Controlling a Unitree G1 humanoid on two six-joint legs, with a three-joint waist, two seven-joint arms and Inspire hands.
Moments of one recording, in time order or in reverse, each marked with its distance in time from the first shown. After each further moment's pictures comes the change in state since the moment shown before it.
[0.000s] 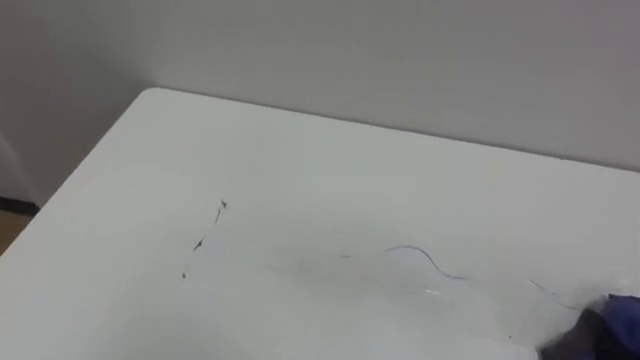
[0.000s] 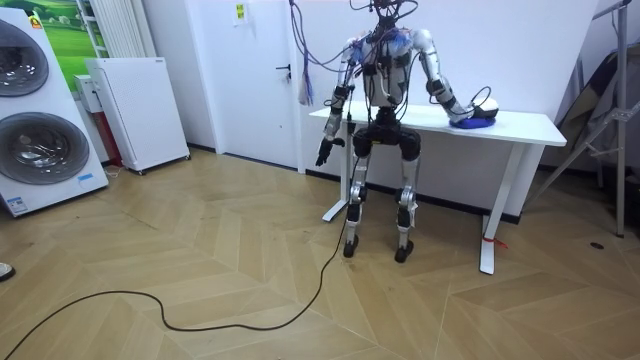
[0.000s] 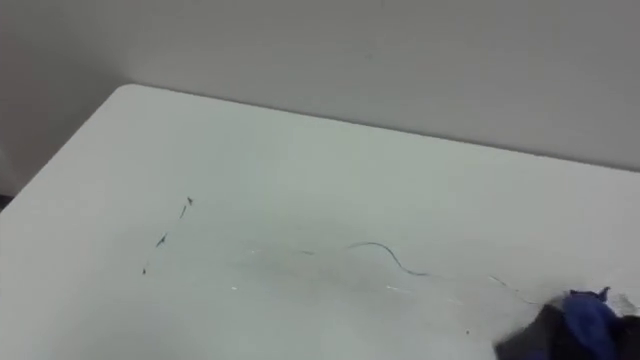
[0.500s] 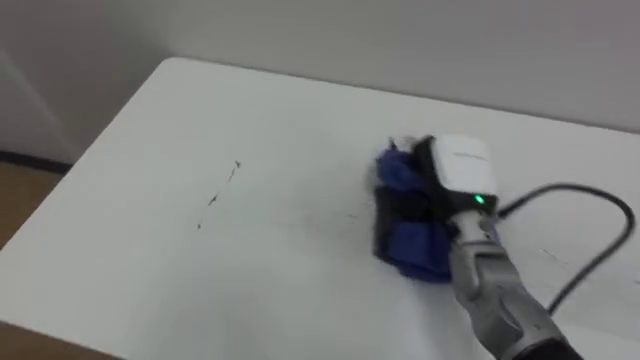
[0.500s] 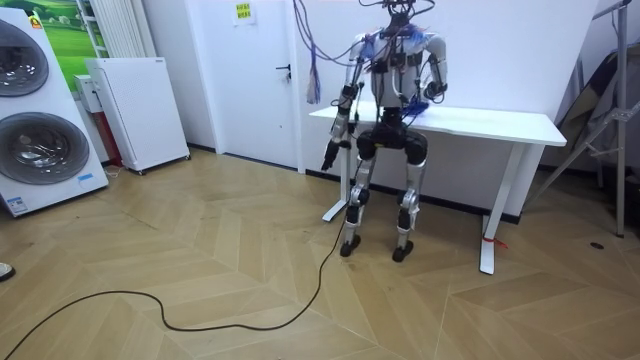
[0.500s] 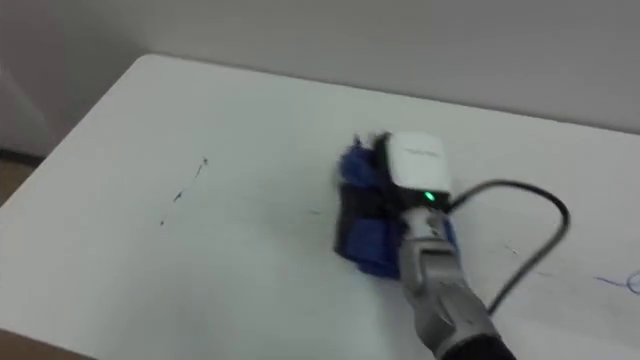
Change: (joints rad) left arm -0.117 -0.025 -0.129 0.041 -0.003 0.051 -0.044; right arm -0.651 0.108 0.564 -0.224 -0.392 0.226 0.446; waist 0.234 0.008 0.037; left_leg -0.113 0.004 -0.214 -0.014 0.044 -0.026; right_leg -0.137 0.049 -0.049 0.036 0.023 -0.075
